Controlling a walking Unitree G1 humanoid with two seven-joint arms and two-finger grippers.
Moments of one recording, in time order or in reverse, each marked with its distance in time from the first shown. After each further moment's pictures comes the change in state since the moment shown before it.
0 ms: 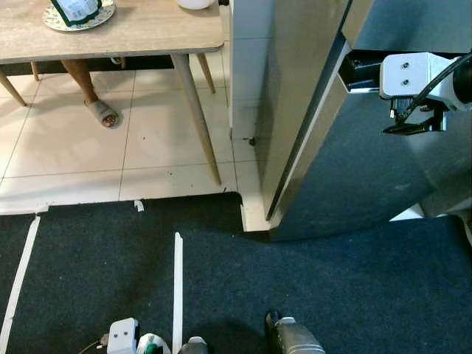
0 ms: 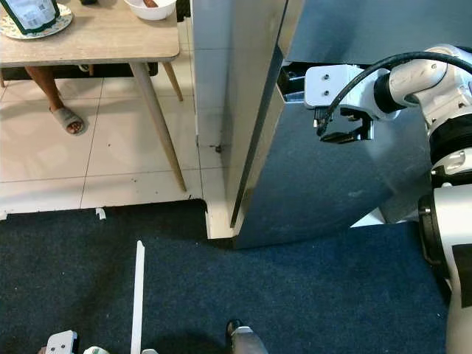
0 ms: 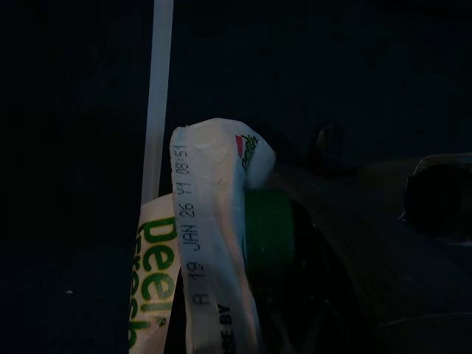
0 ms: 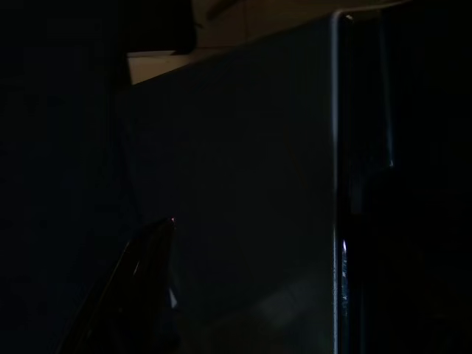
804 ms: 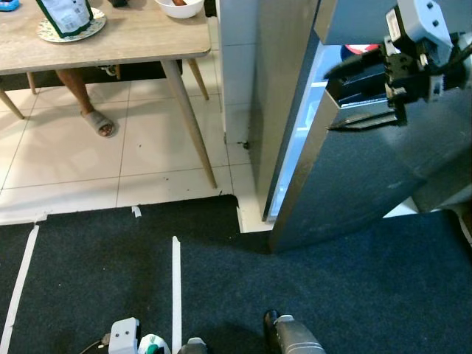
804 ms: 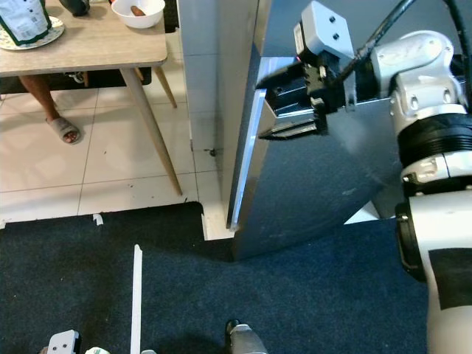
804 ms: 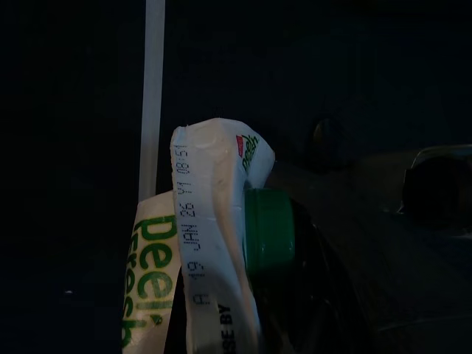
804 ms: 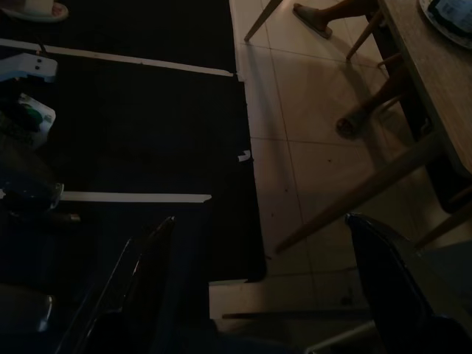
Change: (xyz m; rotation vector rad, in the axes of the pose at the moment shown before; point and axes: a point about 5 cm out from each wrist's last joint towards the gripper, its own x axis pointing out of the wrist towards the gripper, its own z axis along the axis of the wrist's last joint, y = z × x) left arm 0.003 -0.002 0.002 -0.003 0.016 -0.009; right arm -0.010 -0.009 0.063 0.120 -0.697 0.144
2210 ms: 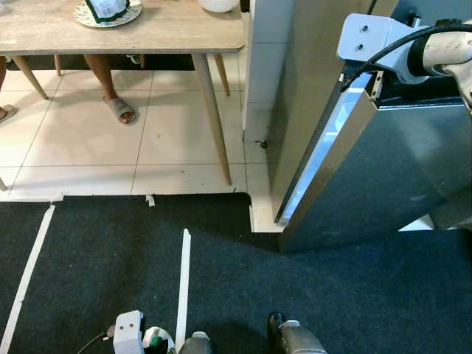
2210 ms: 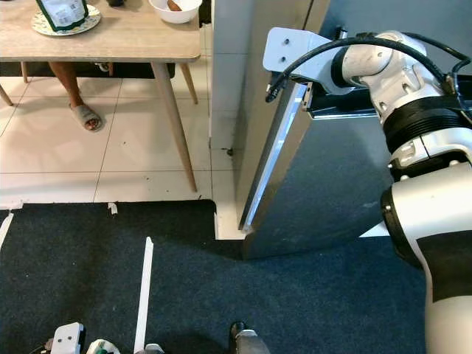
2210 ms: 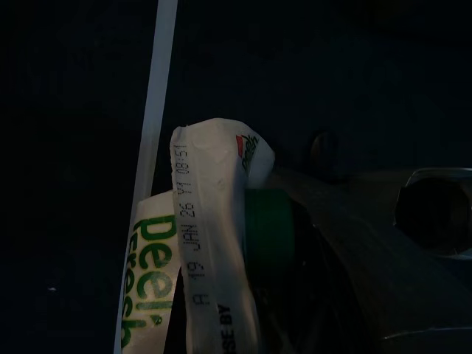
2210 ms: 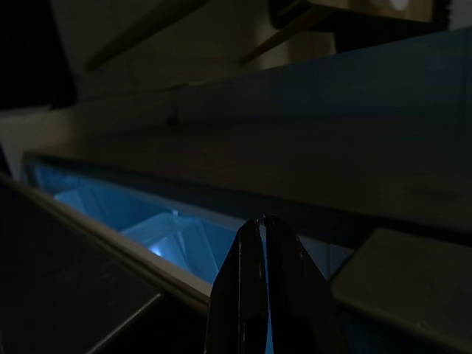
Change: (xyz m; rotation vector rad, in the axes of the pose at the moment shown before) left arm 0.006 -0.006 0.007 0.004 -0.013 -0.012; right arm -0.005 -0.033 -0.030 -0.209 0.705 -0.502
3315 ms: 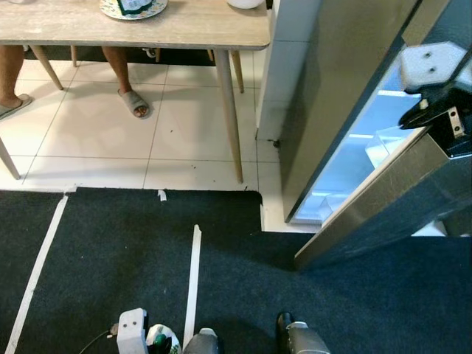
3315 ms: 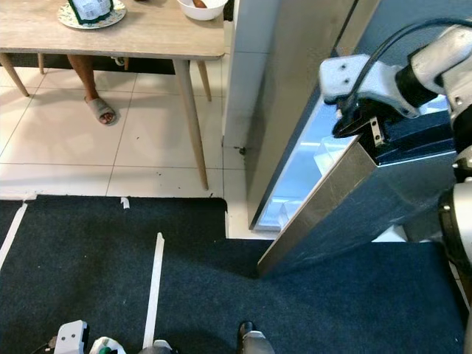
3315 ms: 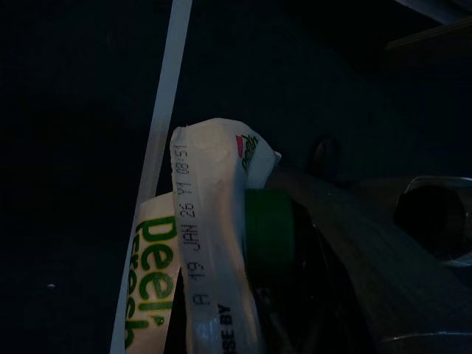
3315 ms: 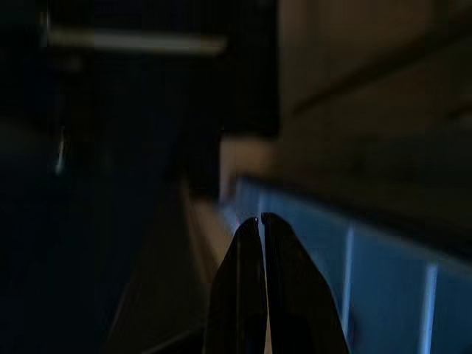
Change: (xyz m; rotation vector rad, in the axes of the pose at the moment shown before) left arm 0.002 -0.004 -0.002 -0.016 0.005 -0.006; right arm -0.063 0.006 -0.023 0.102 -0.242 0.526
